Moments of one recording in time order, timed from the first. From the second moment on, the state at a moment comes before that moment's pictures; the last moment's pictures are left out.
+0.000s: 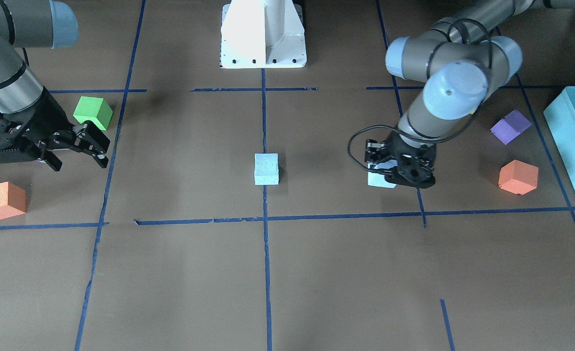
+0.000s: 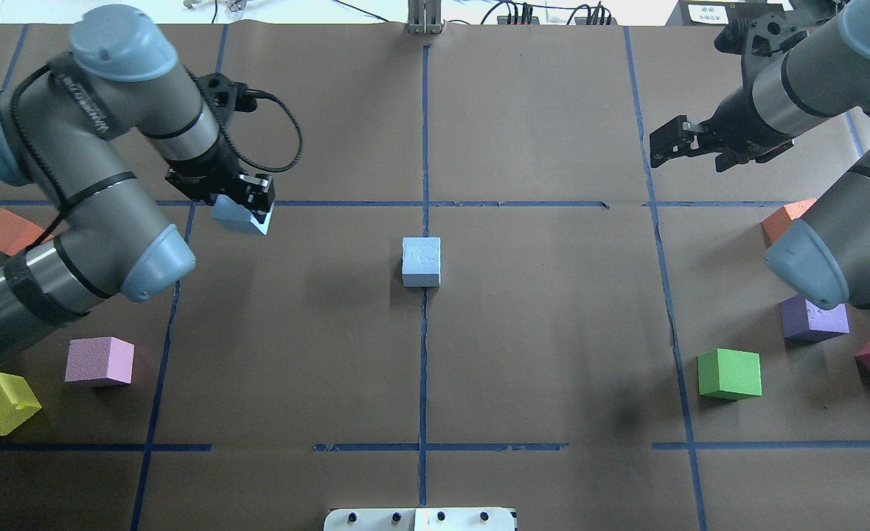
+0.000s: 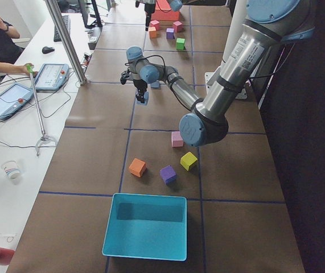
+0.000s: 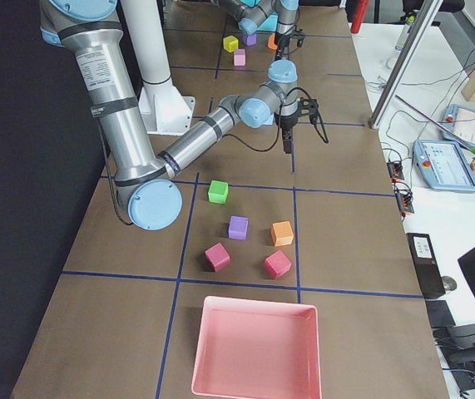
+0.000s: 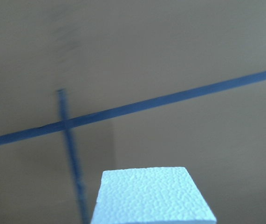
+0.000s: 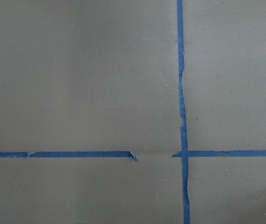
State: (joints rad) left arm -0.80 -2.20 -1.64 -1.51 -2.17 -0.82; right arm 0.99 -1.27 1.92 -1.48 2.10 0.91
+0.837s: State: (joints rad) left arm -0.60 -2.51 -1.44 -1.48 -2.06 -1.02; right arm 1.01 -1.35 1.98 -1.48 2.10 0.87
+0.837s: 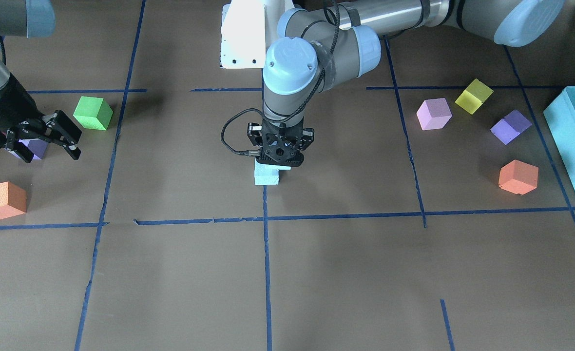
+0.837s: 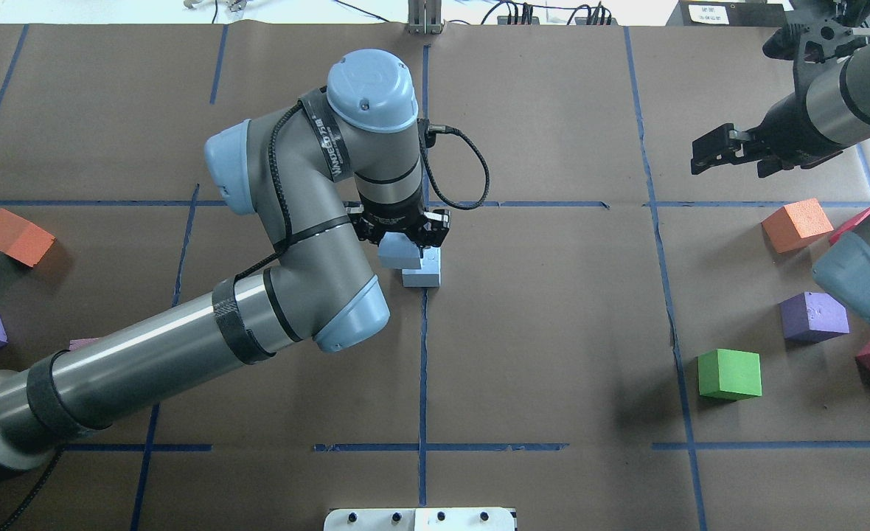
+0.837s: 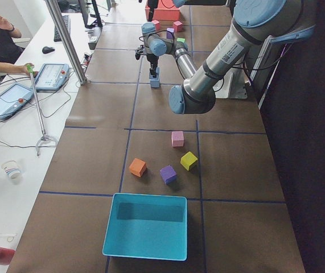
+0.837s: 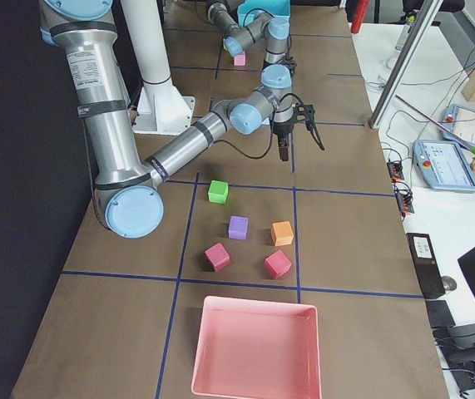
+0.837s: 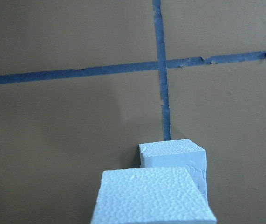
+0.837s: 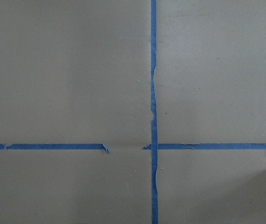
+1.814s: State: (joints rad) left arm -0.58 -2.54 -1.35 -1.53 -2.04 -1.02; right arm 1.01 -1.37 1.98 -1.48 2.10 0.87
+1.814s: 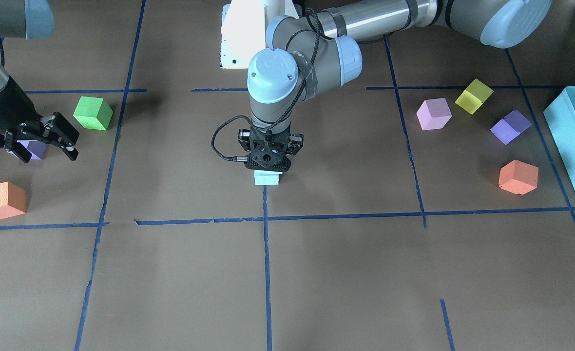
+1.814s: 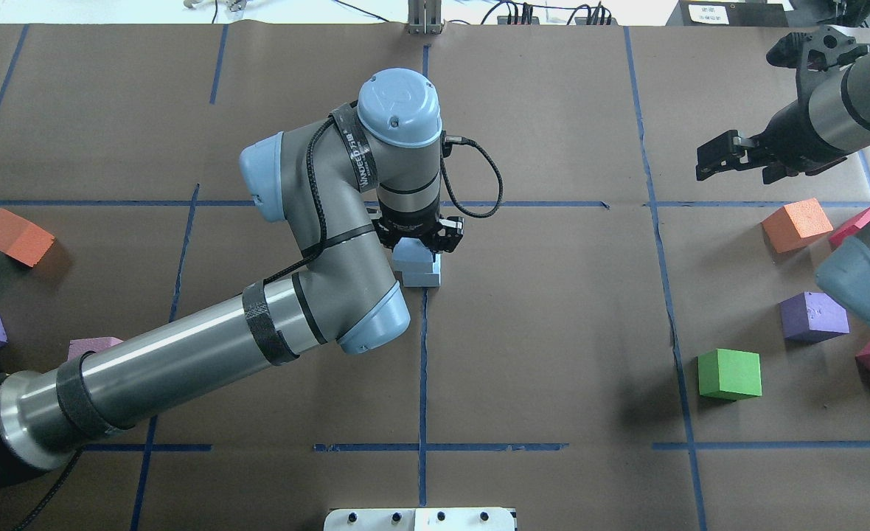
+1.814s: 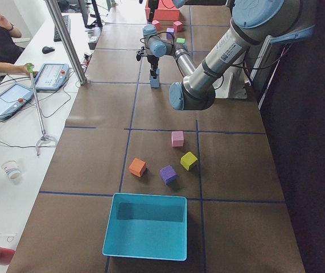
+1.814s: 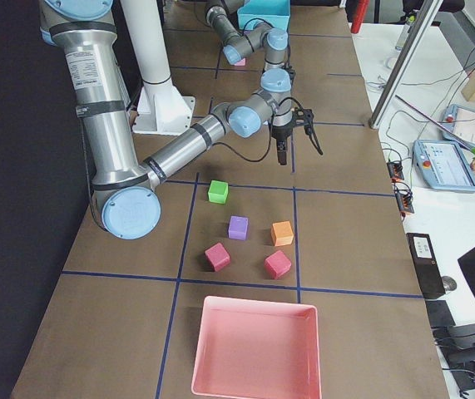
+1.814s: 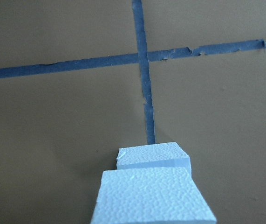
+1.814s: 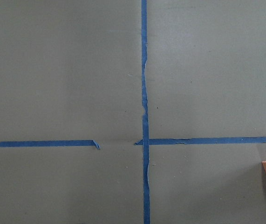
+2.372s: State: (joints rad) left arm -0.58 -2.56 -1.33 -1.53 -2.04 -1.02; right arm 1.01 -1.37 1.97 -1.48 2.10 0.87
